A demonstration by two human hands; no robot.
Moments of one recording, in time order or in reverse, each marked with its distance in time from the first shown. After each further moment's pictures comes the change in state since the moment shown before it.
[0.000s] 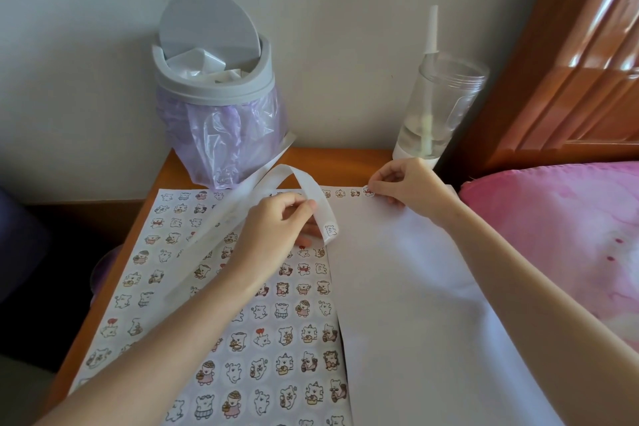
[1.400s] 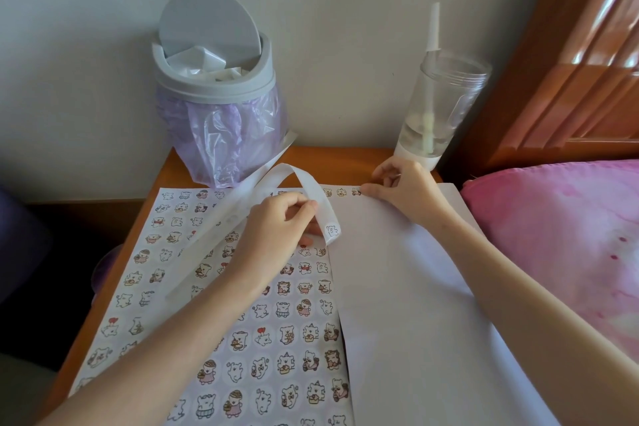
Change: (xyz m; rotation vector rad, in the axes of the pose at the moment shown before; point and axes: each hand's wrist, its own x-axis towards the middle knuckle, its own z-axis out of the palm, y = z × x) left_hand -0.004 0.003 0.001 0.089 0.024 0.036; right_hand 0.002 0.013 0.013 -0.090 0.147 -0.093
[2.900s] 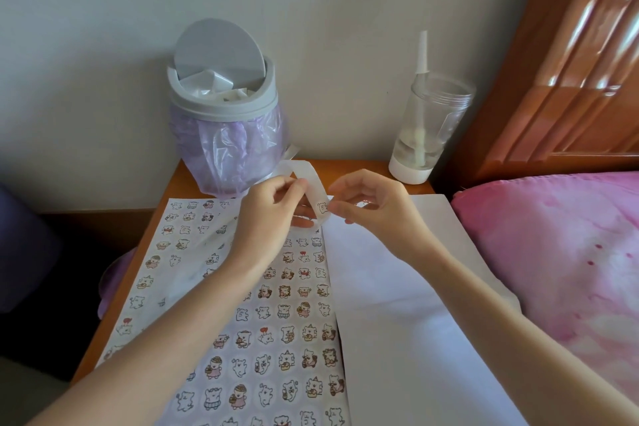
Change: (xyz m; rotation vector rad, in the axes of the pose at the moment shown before) left_hand 0.005 0.029 -0.009 -0.190 0.124 0.025; right_hand -0.057 -0.070 0.000 0.389 -0.125 -0.186
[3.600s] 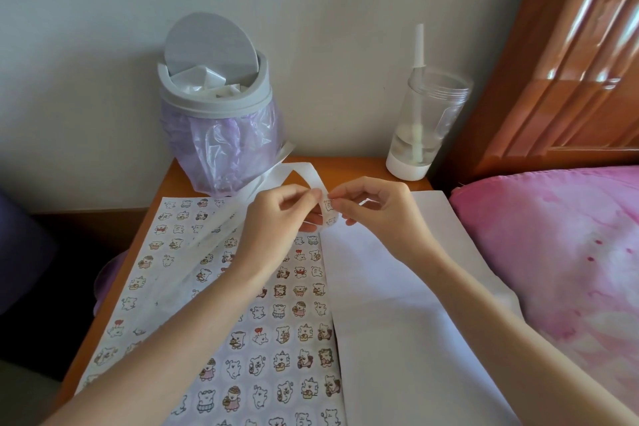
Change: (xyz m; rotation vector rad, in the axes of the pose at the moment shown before) left_hand -0.006 -0.007 0.008 0.056 -0.068 0.000; right_hand -0.005 0.006 -0.002 -0.027 0.038 -0.008
